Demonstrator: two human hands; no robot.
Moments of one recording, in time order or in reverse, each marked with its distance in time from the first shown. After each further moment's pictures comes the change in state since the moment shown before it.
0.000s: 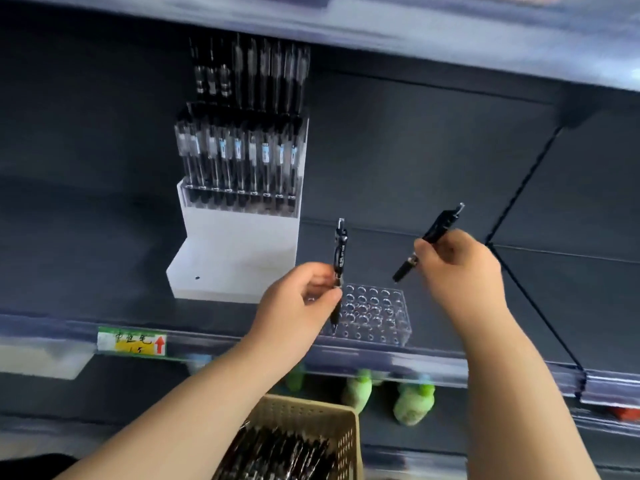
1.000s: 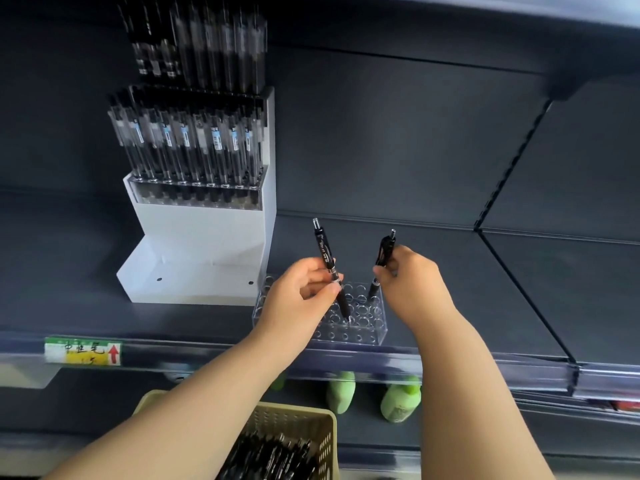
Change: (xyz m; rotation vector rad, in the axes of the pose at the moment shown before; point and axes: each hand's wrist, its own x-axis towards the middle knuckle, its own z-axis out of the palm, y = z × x) left_hand 0.029 -0.023 0.058 -0.216 -0.016 -0.062; right_hand 0.024 0.050 0.033 -0.251 -0.263 0.026
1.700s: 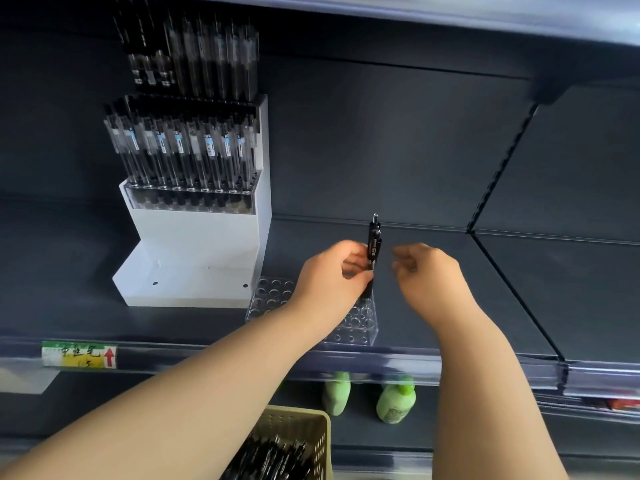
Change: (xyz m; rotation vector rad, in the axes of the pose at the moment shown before) left_hand 0.027 0.022 0.040 0.274 -0.051 0.177; right_hand 0.000 0.018 -0.027 0.040 0.066 -0.012
